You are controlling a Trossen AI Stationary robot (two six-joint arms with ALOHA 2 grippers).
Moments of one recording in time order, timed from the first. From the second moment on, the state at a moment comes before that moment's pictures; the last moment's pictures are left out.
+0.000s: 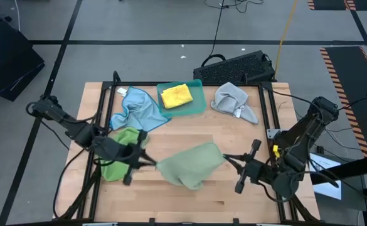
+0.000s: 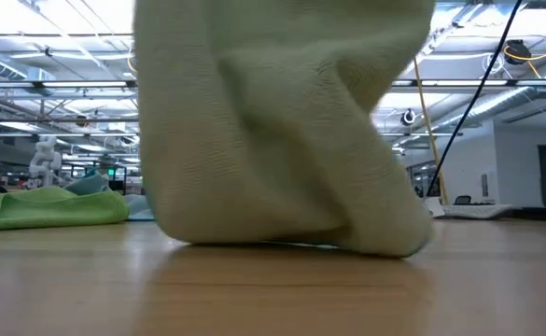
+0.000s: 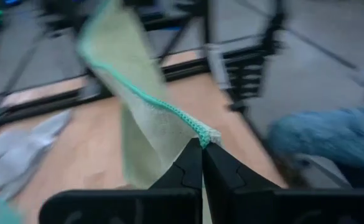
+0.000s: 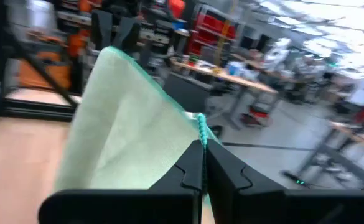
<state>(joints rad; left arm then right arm) -0.55 1.20 1.21 -0.41 -0.26 -0.01 0.88 1.31 1.11 -0.10 1.29 -0.03</state>
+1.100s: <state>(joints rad) -0.16 1.27 1.07 -0.41 -0.36 0.08 0.58 1.22 0.80 -0.05 1.49 -0.08</state>
